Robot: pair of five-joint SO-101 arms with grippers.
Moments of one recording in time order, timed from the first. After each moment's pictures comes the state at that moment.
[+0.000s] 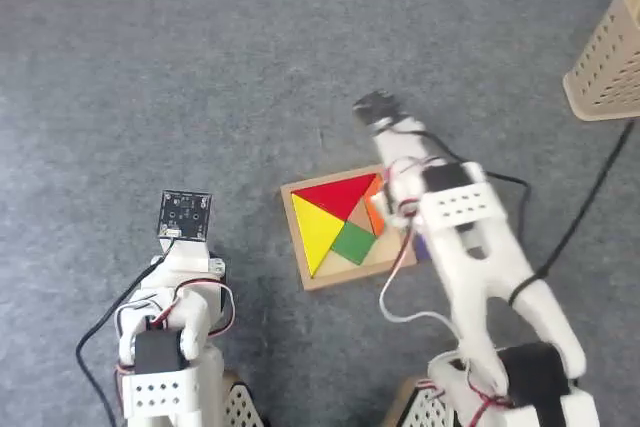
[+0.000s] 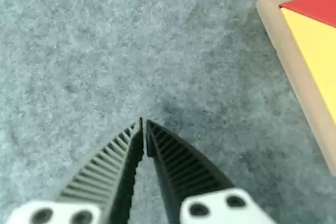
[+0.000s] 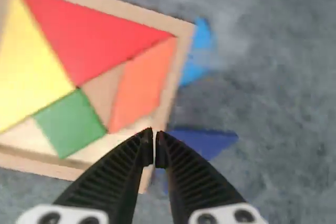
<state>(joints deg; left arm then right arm) -11.2 -103.4 96.9 72.0 -3.6 -15.5 -15.3 38.2 56.3 15.4</state>
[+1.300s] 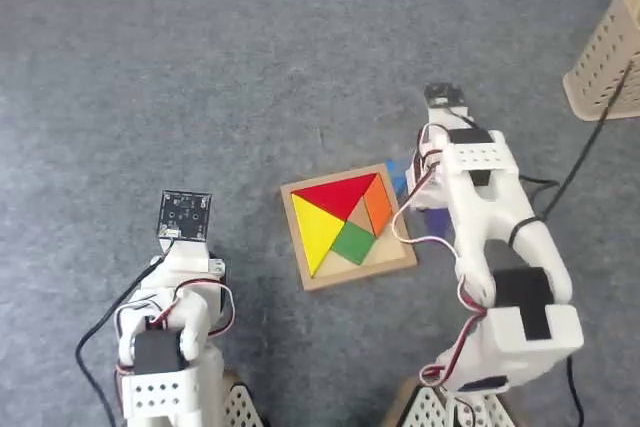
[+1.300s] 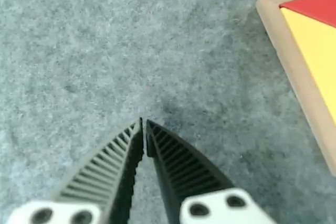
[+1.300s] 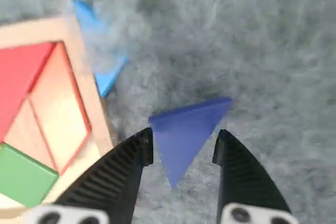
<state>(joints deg) -11.2 -103.4 96.9 72.0 -3.6 -8.7 5.5 23.0 61.5 -0.9</state>
